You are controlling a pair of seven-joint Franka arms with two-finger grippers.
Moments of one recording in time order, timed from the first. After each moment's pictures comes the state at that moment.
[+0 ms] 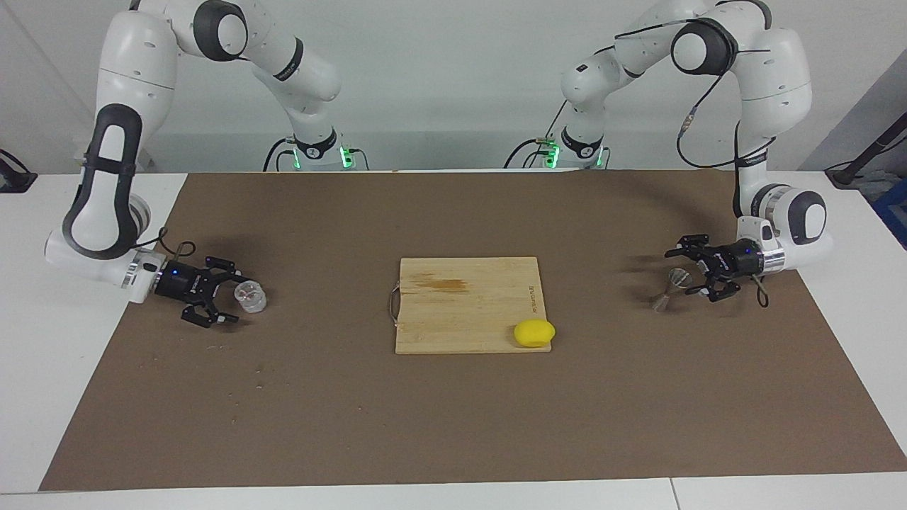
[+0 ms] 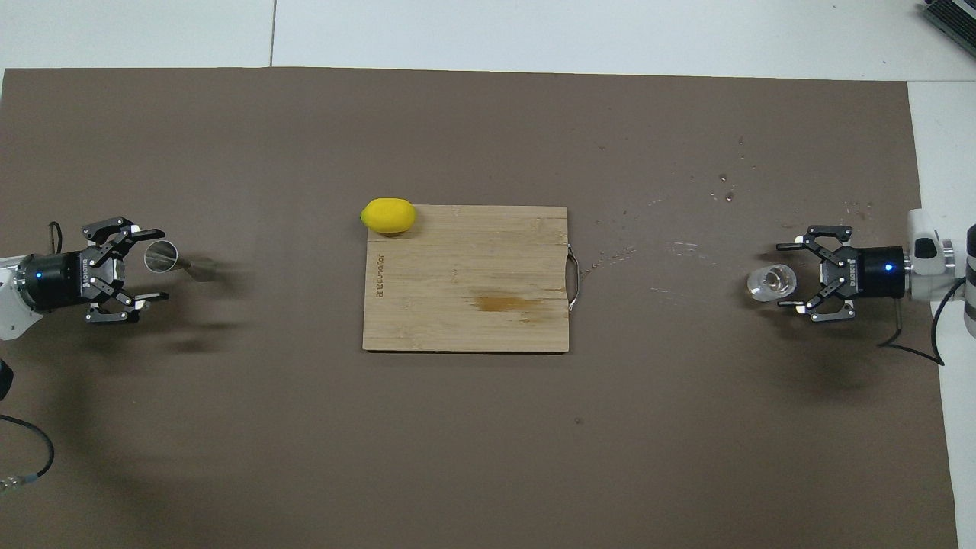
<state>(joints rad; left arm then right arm) 0.49 0.58 0.01 -1.83 -1.25 1.34 2.42 -0.47 0.51 0.02 -1.85 0.88 1.77 -2.39</state>
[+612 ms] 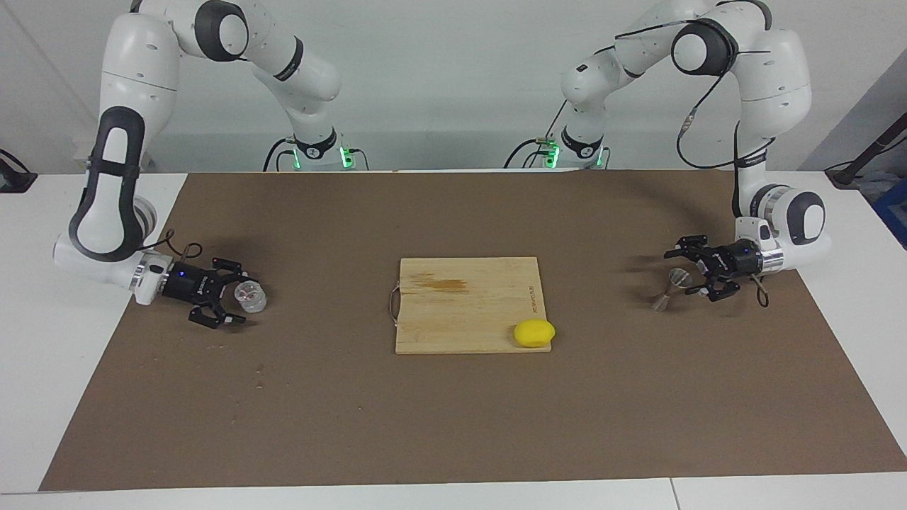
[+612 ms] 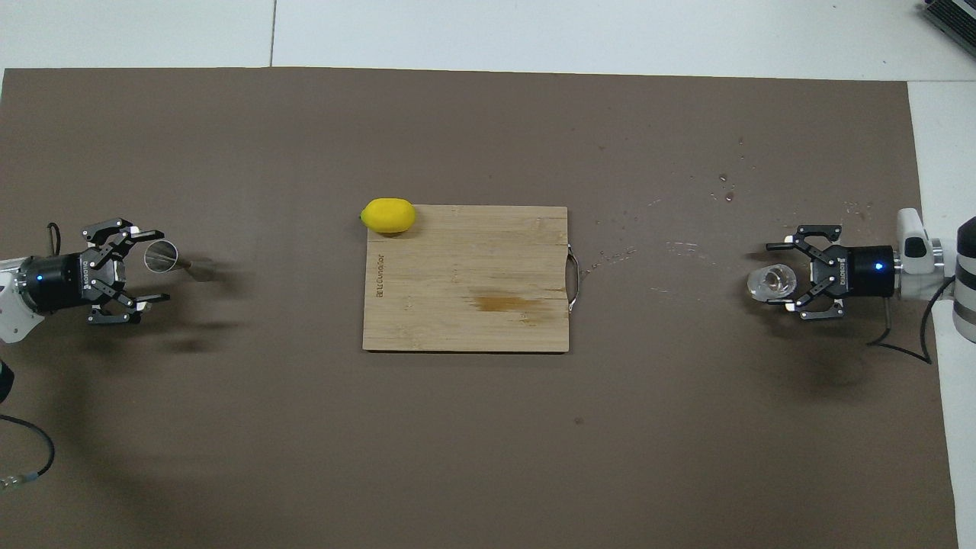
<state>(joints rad) 0.49 0.58 0.01 -1.83 -1.25 1.34 2.46 -0.47 0.51 0.04 -1.86 0.90 1.77 -2.39</state>
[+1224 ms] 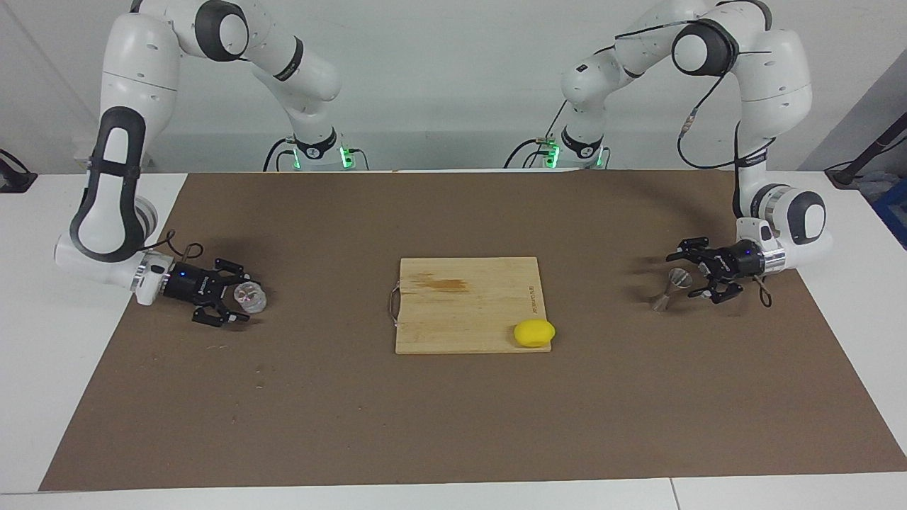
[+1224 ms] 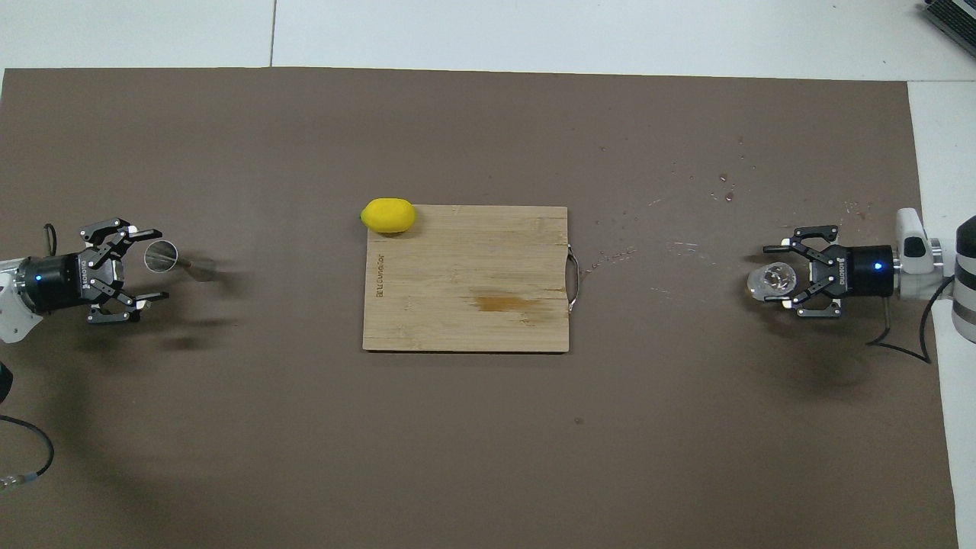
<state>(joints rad) 0.49 0.59 0.01 -1.83 -1.25 1.37 2.46 -0.47 0.51 0.04 -1.86 0.90 1.77 -2.39</state>
